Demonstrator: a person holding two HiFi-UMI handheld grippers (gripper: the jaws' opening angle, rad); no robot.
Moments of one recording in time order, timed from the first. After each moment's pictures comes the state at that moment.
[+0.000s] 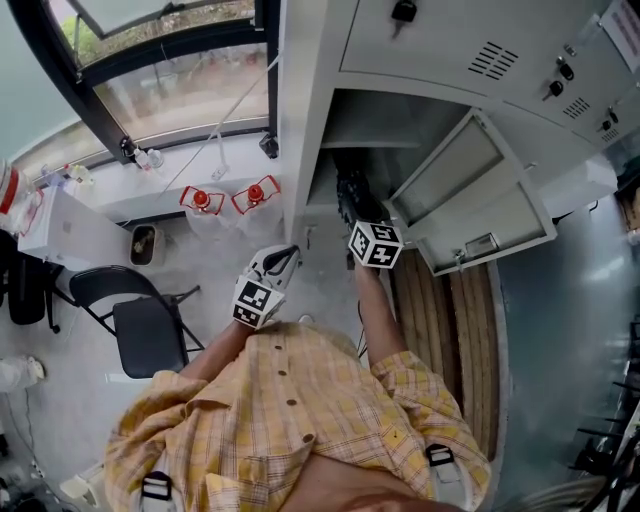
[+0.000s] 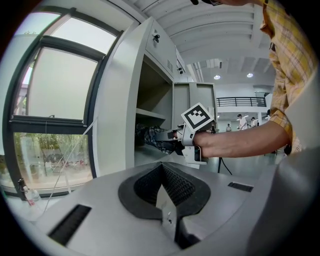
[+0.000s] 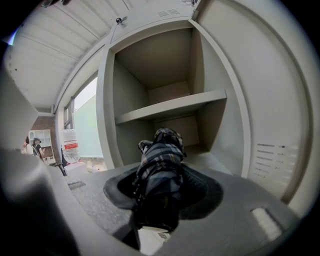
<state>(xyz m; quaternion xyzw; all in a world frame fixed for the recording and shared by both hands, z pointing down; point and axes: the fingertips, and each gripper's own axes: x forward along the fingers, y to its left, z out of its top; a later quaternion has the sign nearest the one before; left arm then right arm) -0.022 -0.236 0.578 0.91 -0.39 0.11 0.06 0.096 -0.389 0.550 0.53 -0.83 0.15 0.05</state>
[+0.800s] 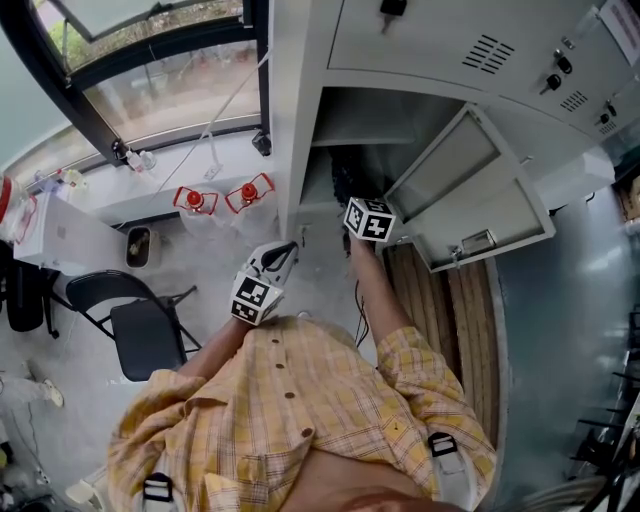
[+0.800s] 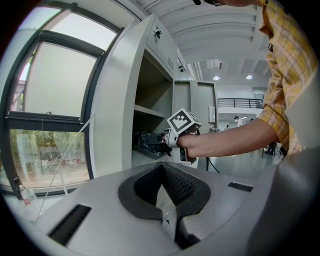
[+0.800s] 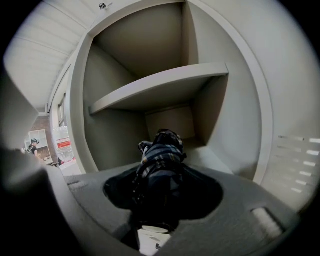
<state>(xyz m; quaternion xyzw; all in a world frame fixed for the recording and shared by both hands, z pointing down) -0.013 -0.249 0.584 0.92 -0.38 0.11 0.07 0.103 -0.443 0.577 0.54 -0.82 0.18 0.08</state>
